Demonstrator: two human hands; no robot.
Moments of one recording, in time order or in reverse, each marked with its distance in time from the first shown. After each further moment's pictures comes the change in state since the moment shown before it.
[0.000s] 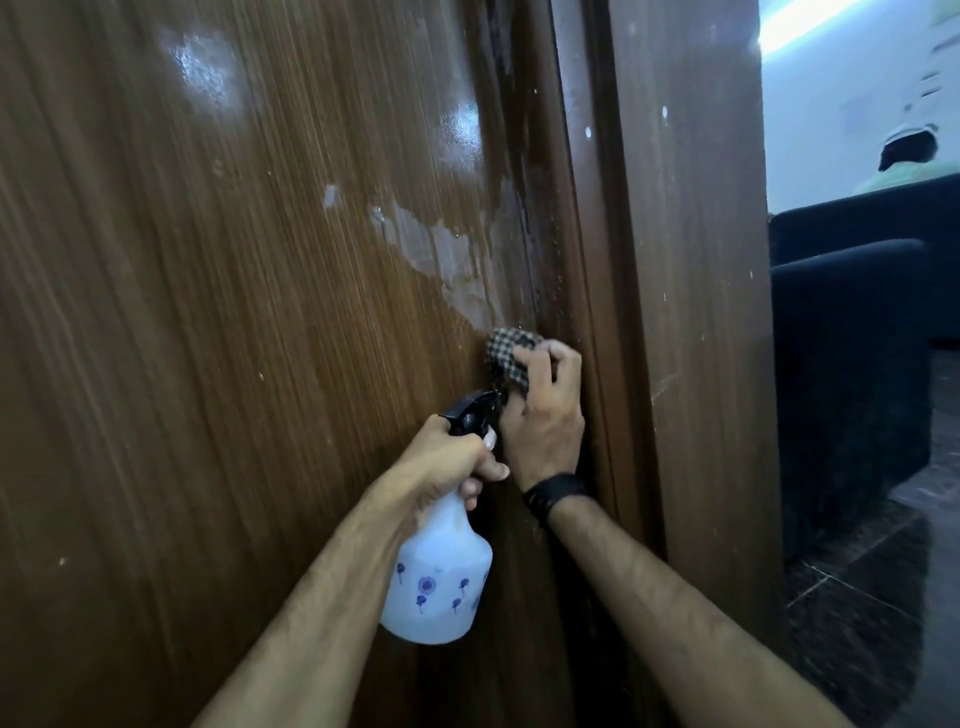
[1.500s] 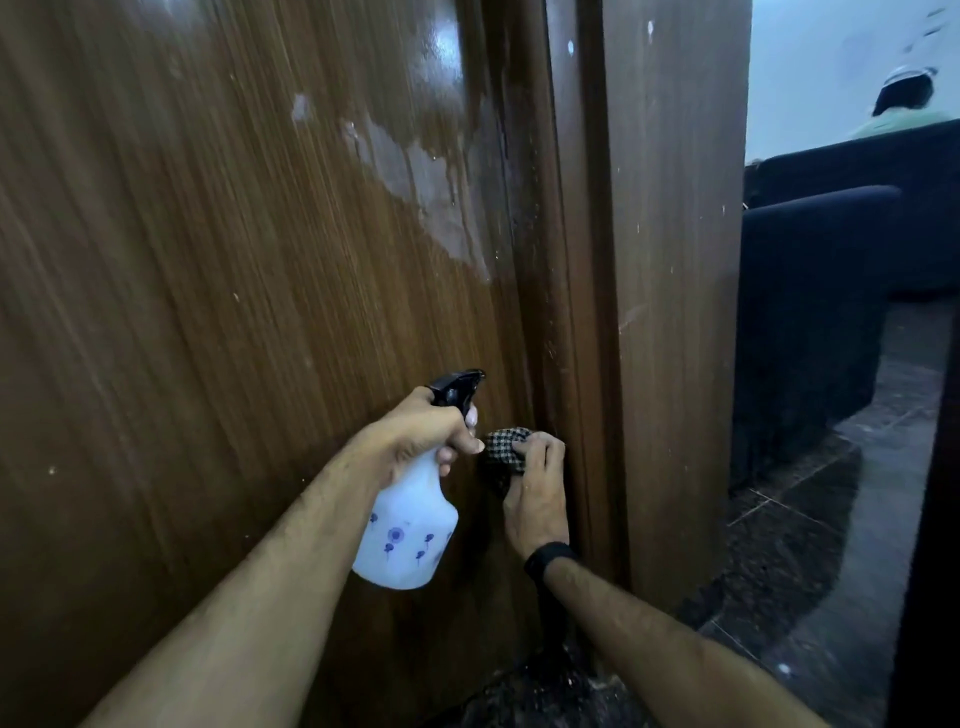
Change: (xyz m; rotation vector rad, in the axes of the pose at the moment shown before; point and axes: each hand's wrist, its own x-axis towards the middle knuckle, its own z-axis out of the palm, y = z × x) left_hand -0.007 -0.034 -0.001 0.063 -0.117 -0.153; right_hand -0.158 0.060 -0.037 0.002 -0.409 0.267
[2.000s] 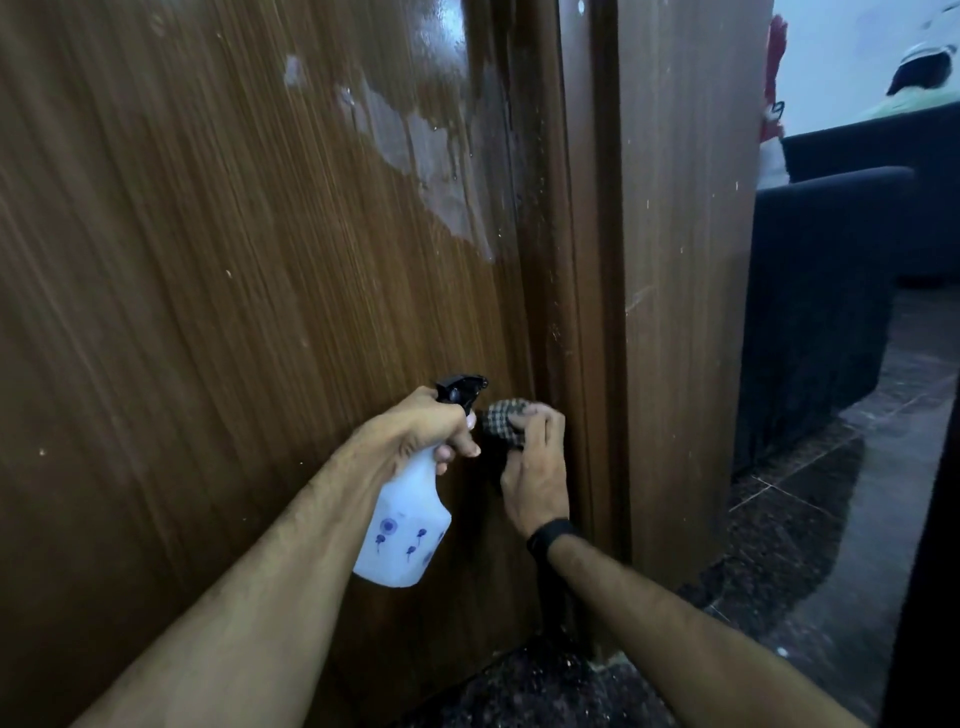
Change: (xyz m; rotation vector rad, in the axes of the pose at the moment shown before) left_hand 0.016 -0.018 0.000 0.066 0.022 -0.106; right_hand 0.007 -0.010 -0.009 0.054 0.051 -0.123
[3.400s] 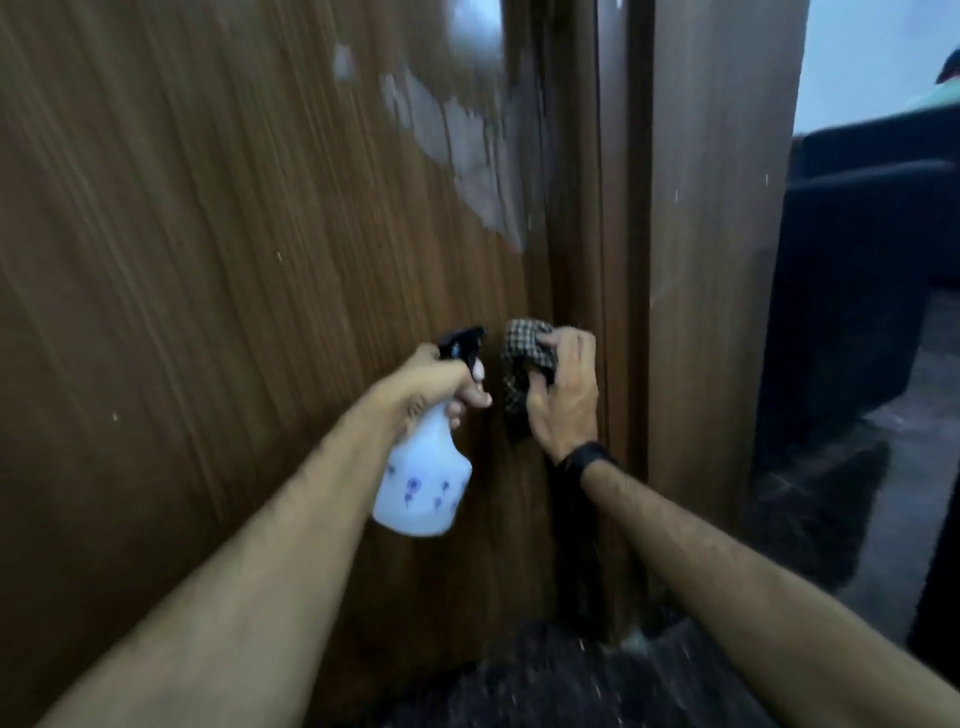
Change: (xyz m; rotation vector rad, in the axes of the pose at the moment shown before) left_hand -0.031 0.012 -0.010 -0.135 0.106 0.101; right_hand 0.060 -0.032 -0.024 0.035 0.132 -0.032
